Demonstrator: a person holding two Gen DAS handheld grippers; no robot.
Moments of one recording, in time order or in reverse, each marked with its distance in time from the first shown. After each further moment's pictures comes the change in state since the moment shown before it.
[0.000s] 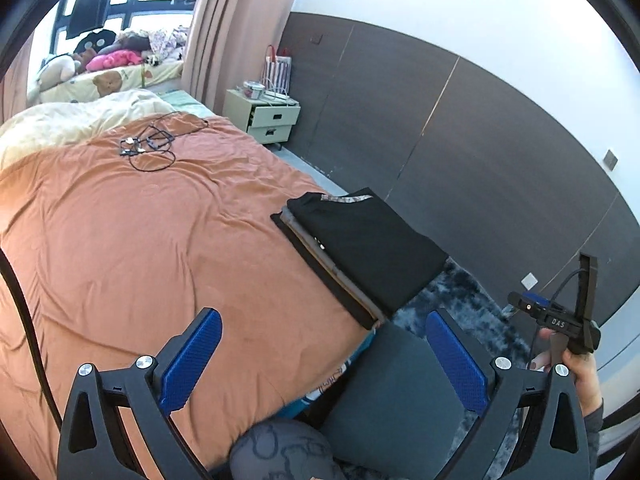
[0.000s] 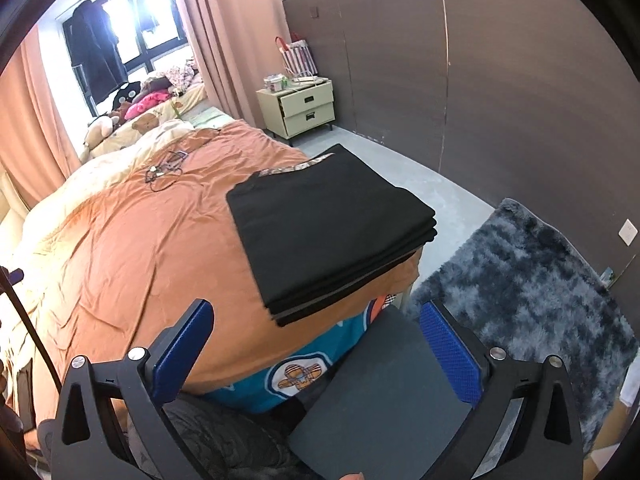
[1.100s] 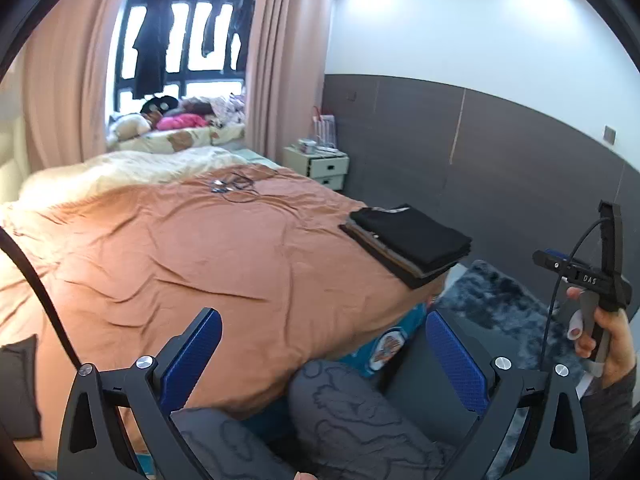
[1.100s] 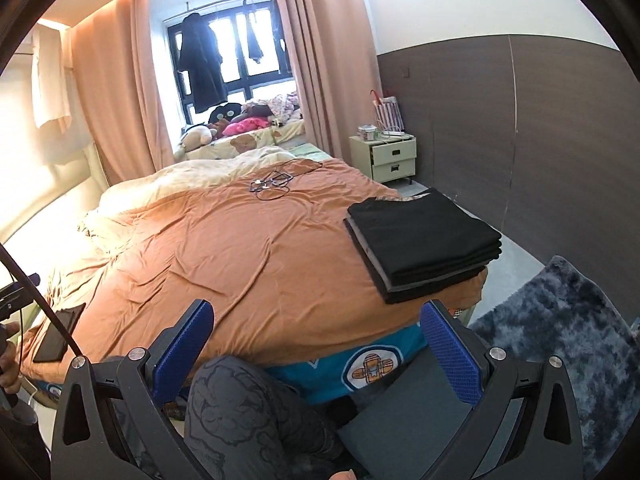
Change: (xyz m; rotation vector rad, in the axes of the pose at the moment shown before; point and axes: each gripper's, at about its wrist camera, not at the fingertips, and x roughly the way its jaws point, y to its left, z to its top) left arm -0.204 -0.010 -0.188 0.088 -0.236 0.251; right arm -0.108 0.046 -0.154 -0.179 -0.209 0.204
